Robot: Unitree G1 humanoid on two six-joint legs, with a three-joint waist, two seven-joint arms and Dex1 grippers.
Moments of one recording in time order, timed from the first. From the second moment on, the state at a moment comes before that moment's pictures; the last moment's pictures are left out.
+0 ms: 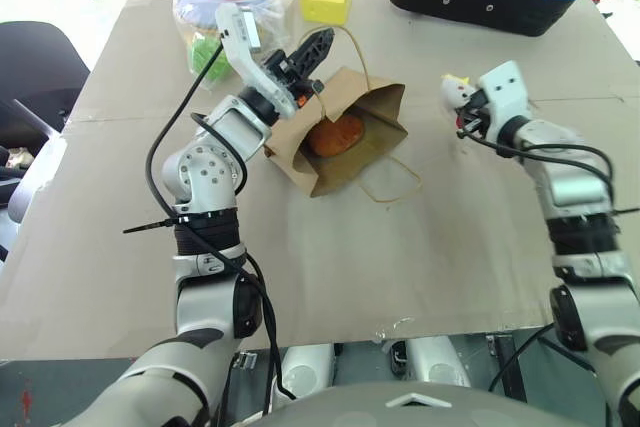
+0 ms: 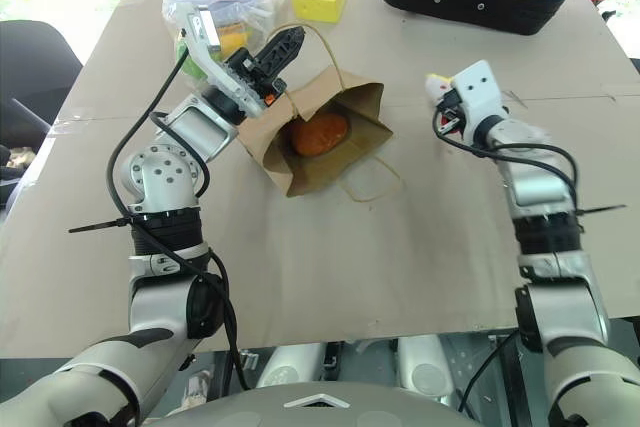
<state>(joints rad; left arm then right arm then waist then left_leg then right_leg) -0.74 0.22 0.27 0.02 -0.85 0.73 -0.37 -0.56 -0.53 -0.05 -0.11 0.20 0.66 0.60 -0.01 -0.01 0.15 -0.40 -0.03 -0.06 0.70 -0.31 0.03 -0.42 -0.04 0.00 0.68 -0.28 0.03</state>
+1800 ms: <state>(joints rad) -0.70 0.23 0.21 -0.04 -0.95 0.80 -0.49 -0.70 -0.03 0.00 -0.09 0.51 1.12 0.31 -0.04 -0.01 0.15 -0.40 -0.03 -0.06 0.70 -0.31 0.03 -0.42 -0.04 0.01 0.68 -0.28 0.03</state>
